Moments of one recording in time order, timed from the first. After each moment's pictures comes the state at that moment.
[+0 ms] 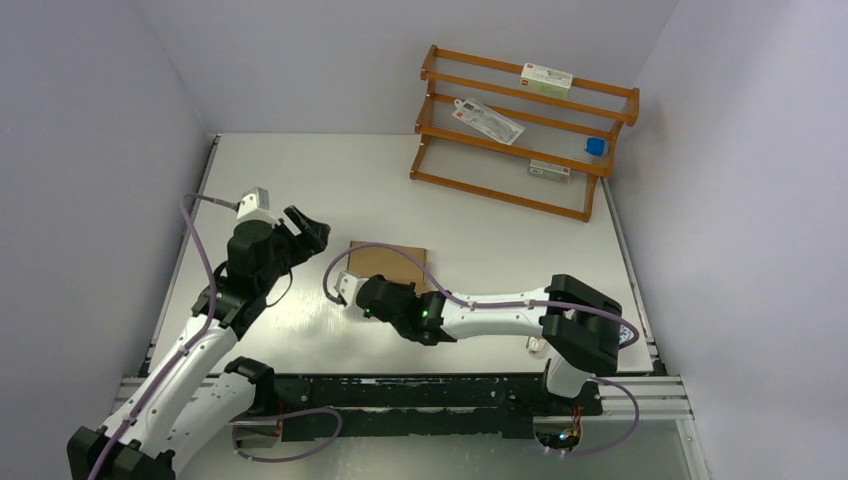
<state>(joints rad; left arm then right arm) -0.36 0.79 0.61 -0.17 -0.15 -0.71 1.27 1.67 0.97 -0.08 0.58 -0.42</state>
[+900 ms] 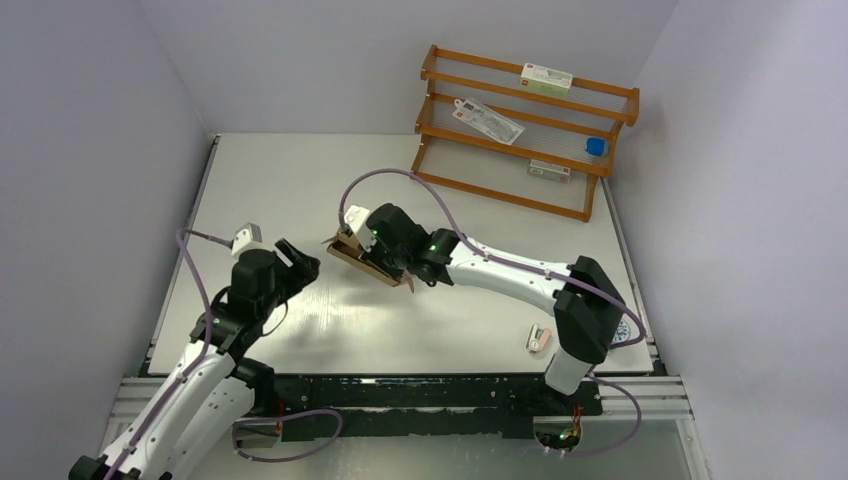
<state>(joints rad) -0.36 0.60 0.49 -0.39 -0.22 -0.85 1.00 1.68 1.30 -0.37 0.09 -0.18</state>
